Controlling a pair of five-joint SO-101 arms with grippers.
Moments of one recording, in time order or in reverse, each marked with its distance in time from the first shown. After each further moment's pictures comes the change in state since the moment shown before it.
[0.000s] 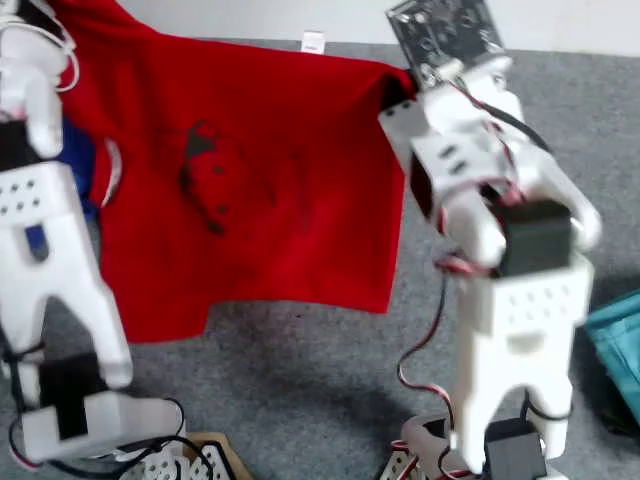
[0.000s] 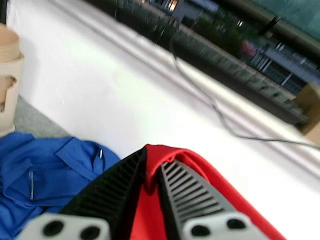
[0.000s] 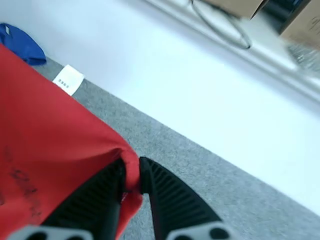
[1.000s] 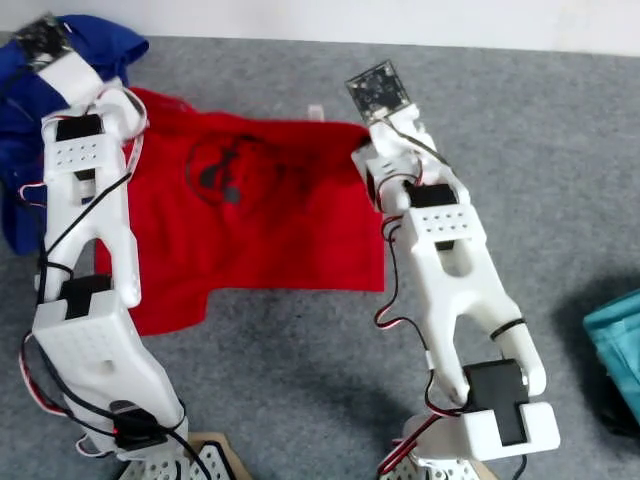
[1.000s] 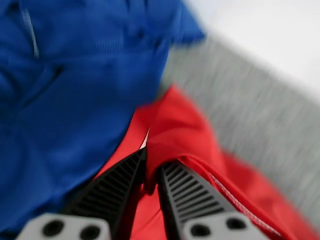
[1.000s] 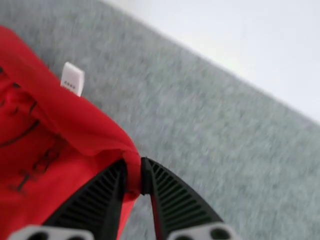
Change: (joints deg) left arm 3.6 29.1 0.1 9.9 -8.5; right arm 1.8 16.0 42.5 -45.7 0.0
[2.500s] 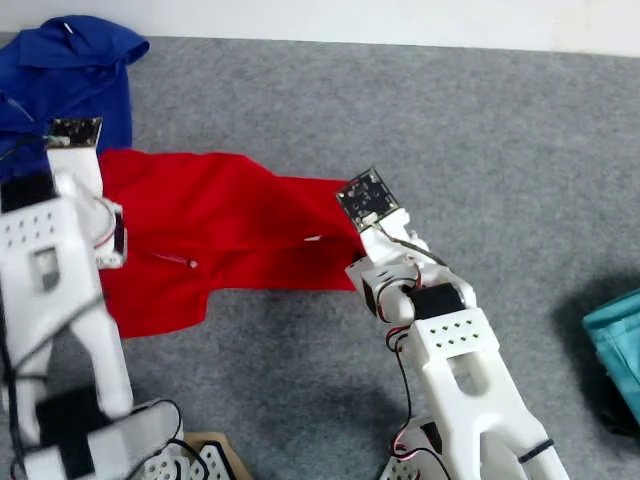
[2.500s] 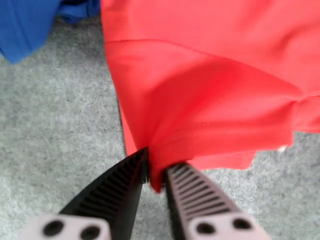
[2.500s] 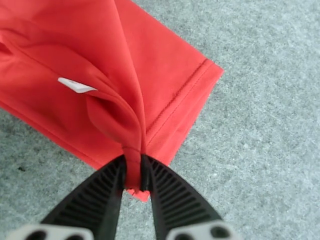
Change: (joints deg) left arm -6.9 -41.2 36.9 39.2 -31.6; right arm -6.0 -35.3 36.5 13.7 -2.5
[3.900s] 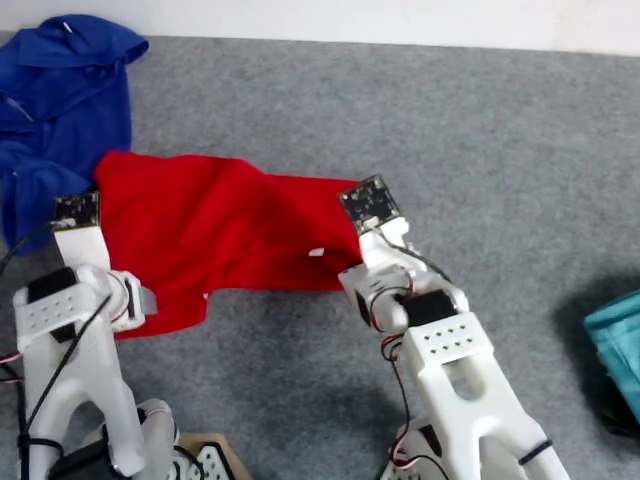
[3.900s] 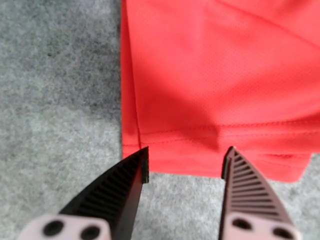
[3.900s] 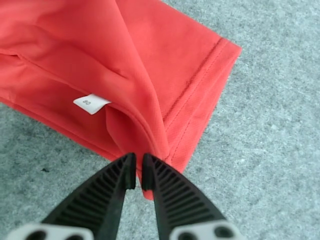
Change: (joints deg) left arm -5.9 -14.3 37.4 -28.0 0.0; right arm -2.5 -0.4 2.6 0.0 -9.1
